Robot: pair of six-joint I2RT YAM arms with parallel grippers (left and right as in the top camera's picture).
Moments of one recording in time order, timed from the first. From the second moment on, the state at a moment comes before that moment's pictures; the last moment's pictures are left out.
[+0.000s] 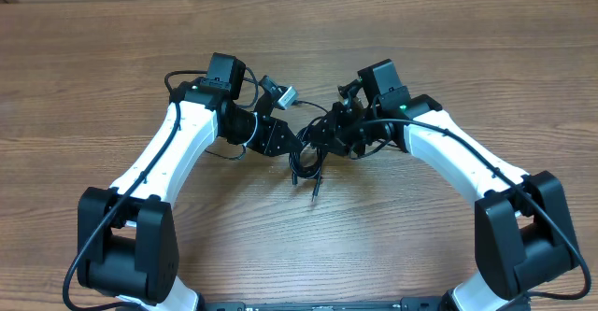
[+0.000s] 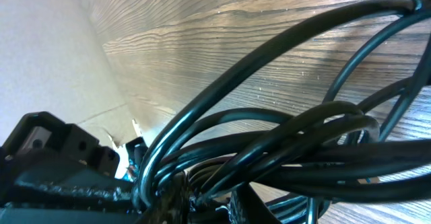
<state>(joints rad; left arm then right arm) -0.24 1.76 1.28 -0.88 0.84 0.21 0.40 1.78 1.18 -0.49 -0.78 0.84</state>
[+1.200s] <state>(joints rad) -0.18 1.76 1.28 -0.97 0.53 -0.10 0.46 1.78 1.19 -0.66 -0.26 0.86</state>
